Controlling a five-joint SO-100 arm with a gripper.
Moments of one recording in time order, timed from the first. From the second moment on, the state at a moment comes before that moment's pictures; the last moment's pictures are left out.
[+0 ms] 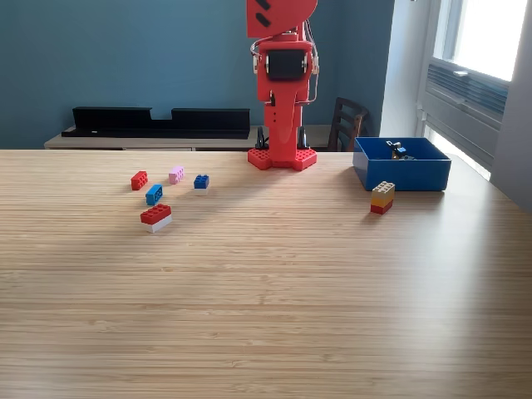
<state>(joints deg) 1.2 82.1 62.0 98.8 3.3</state>
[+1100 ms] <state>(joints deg) 0.9 82.1 65.9 98.8 2.5</state>
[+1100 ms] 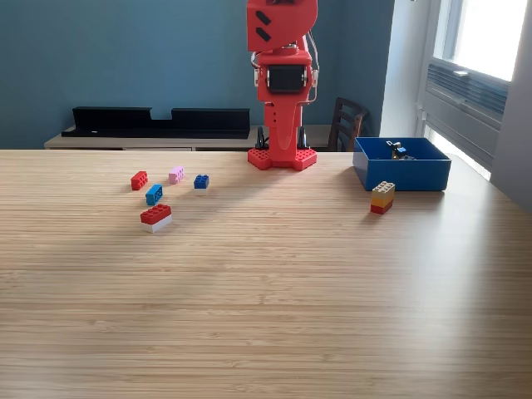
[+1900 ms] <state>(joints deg) -24.5 82.1 65.9 98.8 -5.5</state>
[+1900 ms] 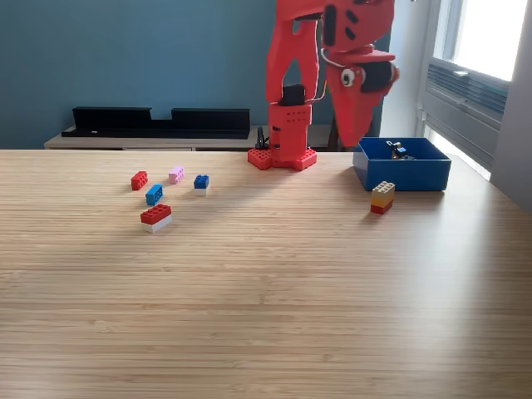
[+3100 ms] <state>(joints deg) -34.3 82.1 94.7 78.8 -25.8</state>
